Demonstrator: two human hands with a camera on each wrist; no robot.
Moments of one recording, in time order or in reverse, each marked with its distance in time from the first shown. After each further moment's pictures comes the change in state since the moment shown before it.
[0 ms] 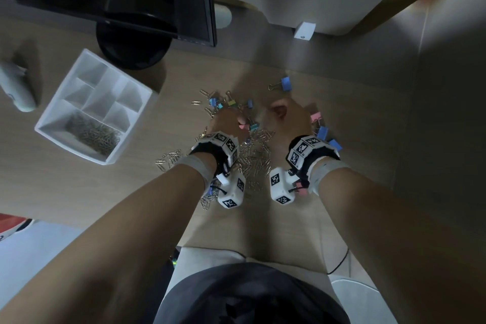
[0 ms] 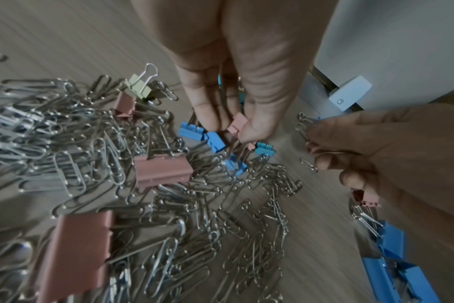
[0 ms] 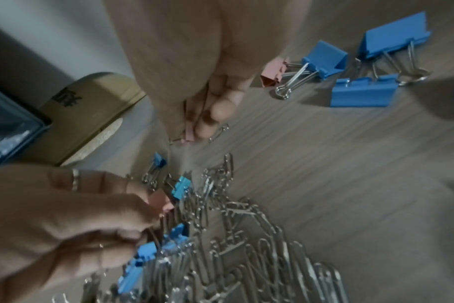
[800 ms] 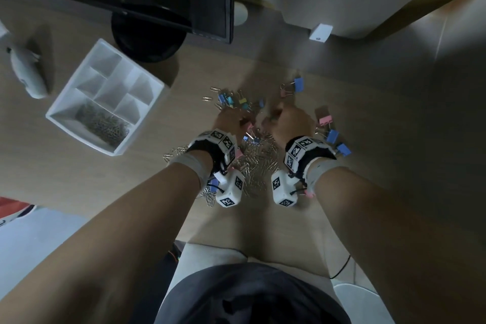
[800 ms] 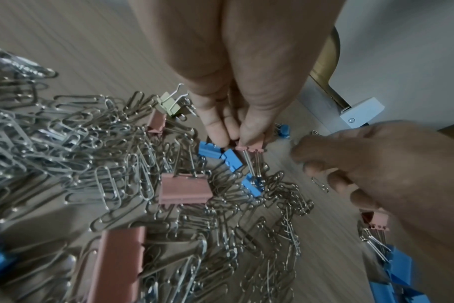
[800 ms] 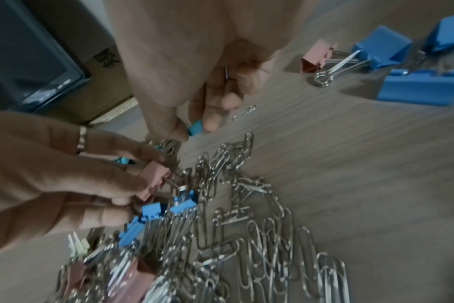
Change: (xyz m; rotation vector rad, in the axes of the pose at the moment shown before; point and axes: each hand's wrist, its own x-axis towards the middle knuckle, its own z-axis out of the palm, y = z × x) left_hand -0.006 -0.015 -0.010 -0.068 0.048 0.078; right_hand -0.003 -0.020 0.019 -0.386 -0.056 -0.030
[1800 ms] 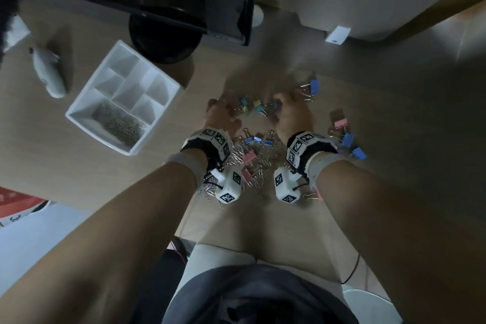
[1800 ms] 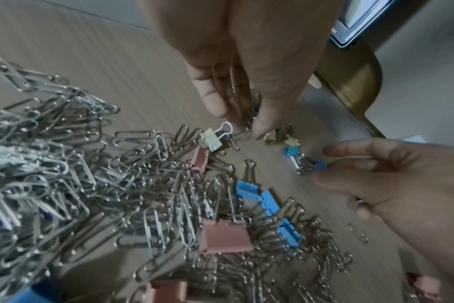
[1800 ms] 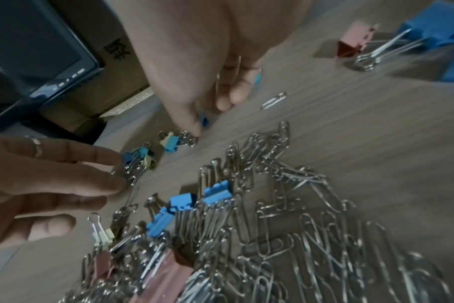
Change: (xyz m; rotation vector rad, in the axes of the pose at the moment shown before) left_hand 0.009 -0.037 -0.024 -0.136 0.129 -0.275; right_hand 0.021 -0.017 0.025 -0.007 0.103 -0.176
